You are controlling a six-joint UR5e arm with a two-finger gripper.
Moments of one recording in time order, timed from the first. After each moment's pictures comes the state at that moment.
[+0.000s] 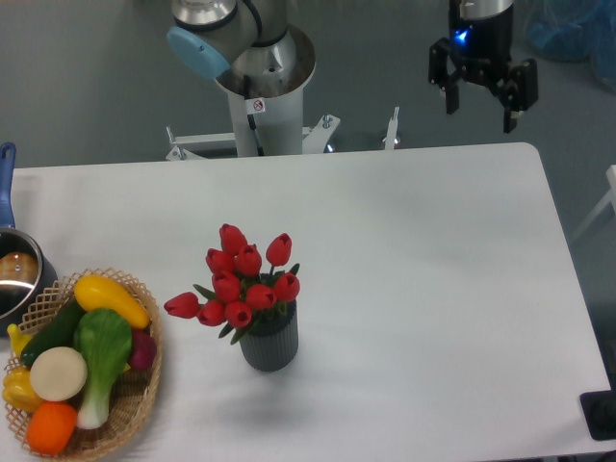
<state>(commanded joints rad) 2.94 -1.47 -1.80 -1.09 1.46 1.70</state>
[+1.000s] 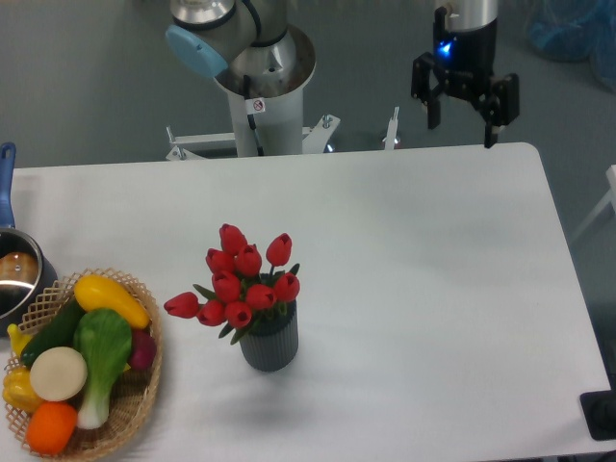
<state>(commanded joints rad) 2.92 -1.48 -1.90 -0.96 1.33 1.58</state>
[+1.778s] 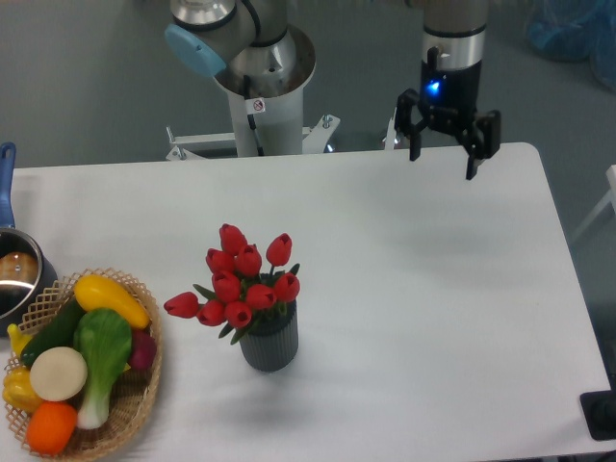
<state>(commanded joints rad) 2.87 -1.53 -1.94 -0.92 1.17 1.48</state>
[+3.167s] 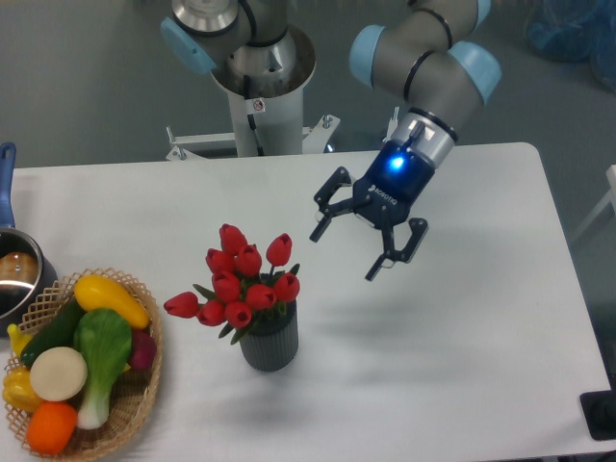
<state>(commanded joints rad) 2.77 -1.79 -1.94 -0.84 0.42 1.41</state>
